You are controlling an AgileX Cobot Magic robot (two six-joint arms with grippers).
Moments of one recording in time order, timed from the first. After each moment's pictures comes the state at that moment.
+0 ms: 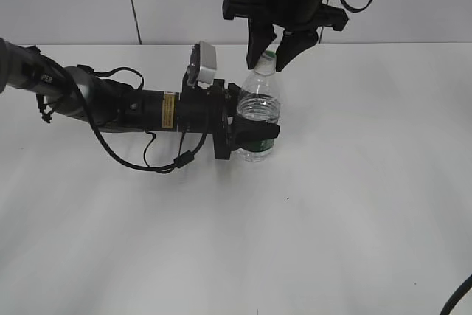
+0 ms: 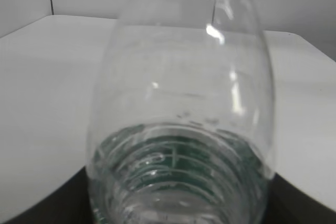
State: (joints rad) left arm -0.34 2.49 -1.51 1.37 -1.19 -0.73; right arm 0.51 2.12 -1.96 0.21 1.22 0.19
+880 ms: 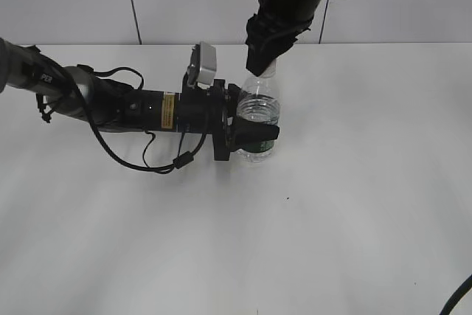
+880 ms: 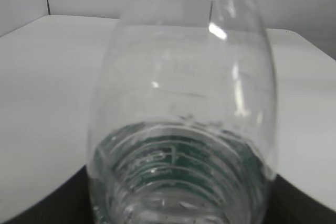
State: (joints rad) left arm -0.34 2.49 -1.51 1.38 -1.20 -0.72; right arm 0.51 2.12 -1.96 0.21 1.21 -0.67
